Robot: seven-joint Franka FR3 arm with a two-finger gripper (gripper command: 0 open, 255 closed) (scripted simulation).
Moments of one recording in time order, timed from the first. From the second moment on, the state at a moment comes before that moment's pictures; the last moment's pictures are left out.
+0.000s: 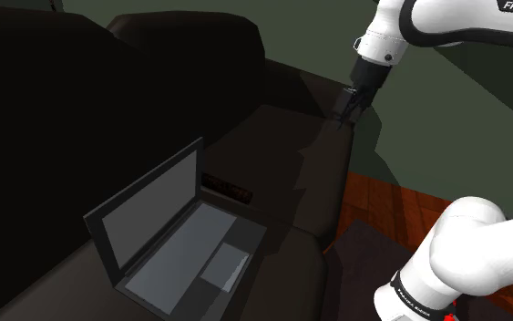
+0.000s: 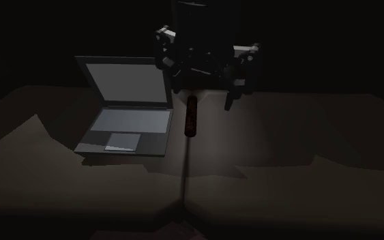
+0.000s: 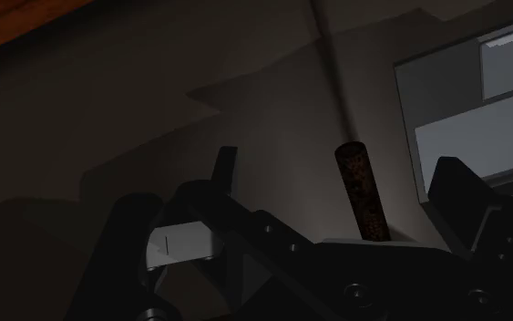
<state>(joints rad) 0.00 -0.78 -0.05 -2.31 0.01 1.65 0.01</state>
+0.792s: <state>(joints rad) 0.05 -0.50 0.00 -2.32 0.02 1.93 0.00</state>
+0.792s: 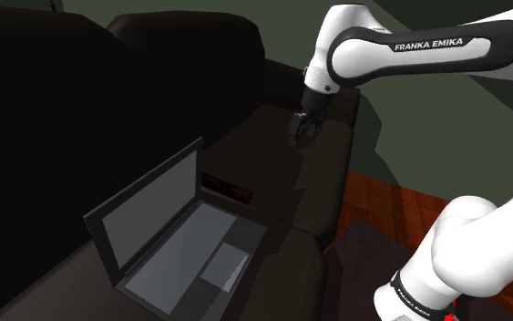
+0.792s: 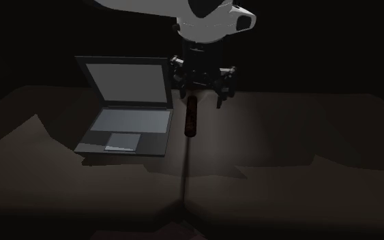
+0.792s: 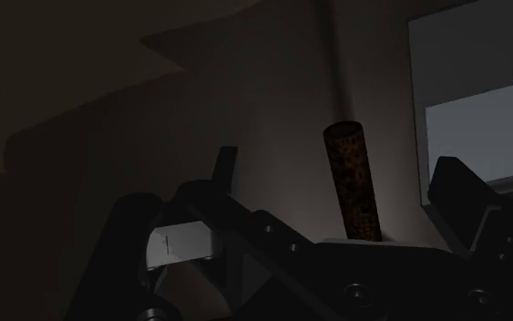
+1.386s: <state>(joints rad) 0.08 -0.18 0.04 -2.22 0.02 2.13 0.00</state>
